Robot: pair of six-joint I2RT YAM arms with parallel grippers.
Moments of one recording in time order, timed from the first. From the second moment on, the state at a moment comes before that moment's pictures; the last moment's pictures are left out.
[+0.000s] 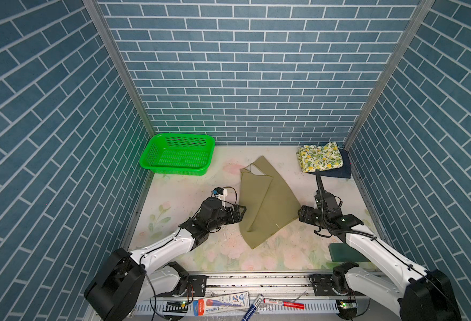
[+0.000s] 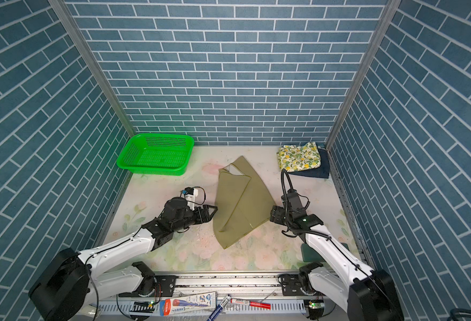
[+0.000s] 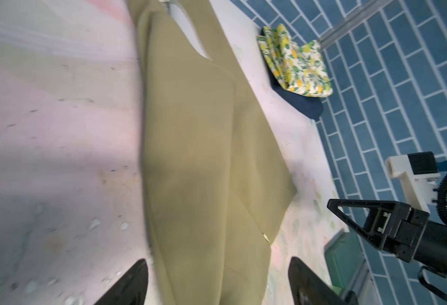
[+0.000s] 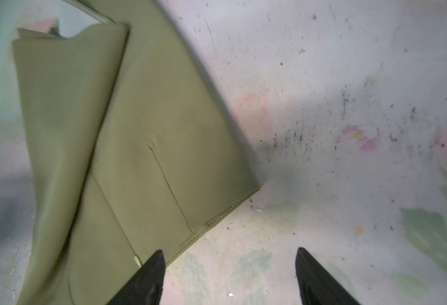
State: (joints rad) left arm -0.63 1.13 0.46 0.09 0.14 -0.75; right arm 0.42 1.07 0.56 -0.44 0.01 0.57
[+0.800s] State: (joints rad) left arm -0.75 1.14 0.49 -0.31 -0.01 -0.81; right arm 0.32 1.44 0.63 -0.21 -0.14 0.46
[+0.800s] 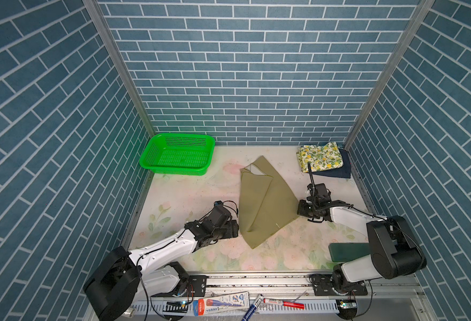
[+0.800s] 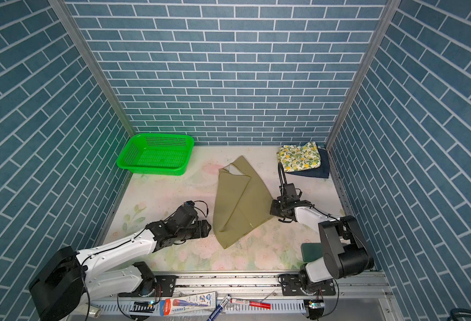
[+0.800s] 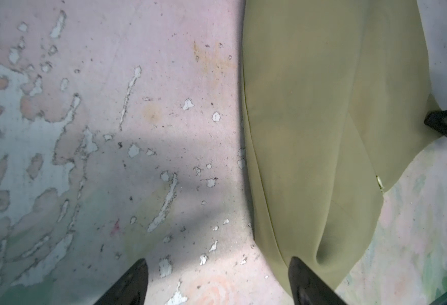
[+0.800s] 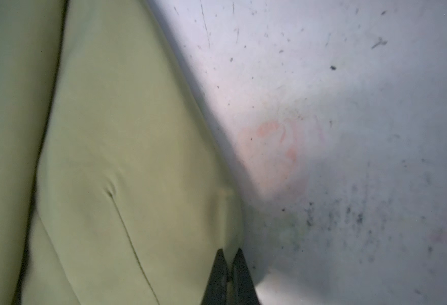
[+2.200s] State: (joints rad) left arm -1.00 1.37 0.45 0.01 0.00 -1.24; right arm 0.67 1.10 0.55 -0.35 0.31 0.83
